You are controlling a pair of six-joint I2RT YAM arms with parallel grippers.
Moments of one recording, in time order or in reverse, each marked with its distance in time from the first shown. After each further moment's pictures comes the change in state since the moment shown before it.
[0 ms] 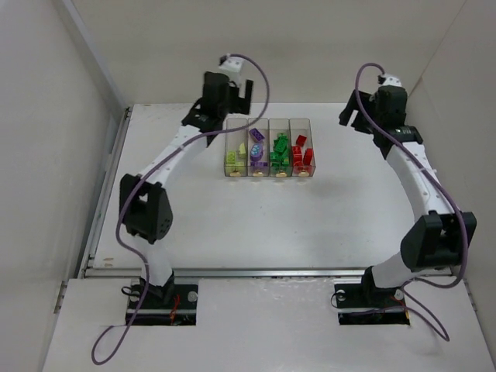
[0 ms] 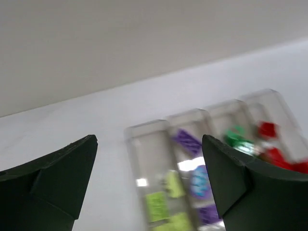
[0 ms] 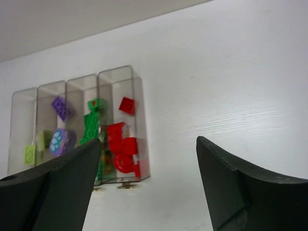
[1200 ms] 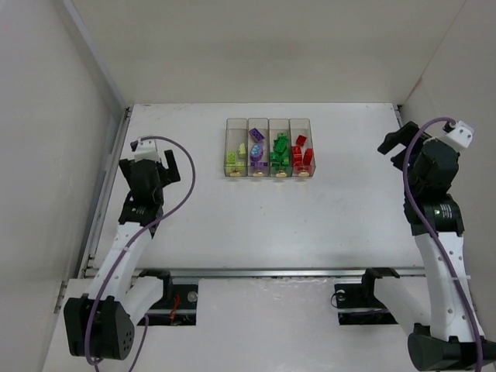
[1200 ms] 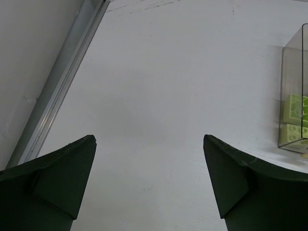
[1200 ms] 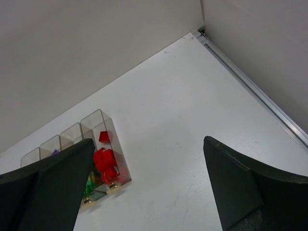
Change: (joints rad) left arm 0.381 -1.007 -1.159 0.151 -0.255 -0.038; right arm -0.072 -0.732 -0.363 -0.059 0.352 0.132
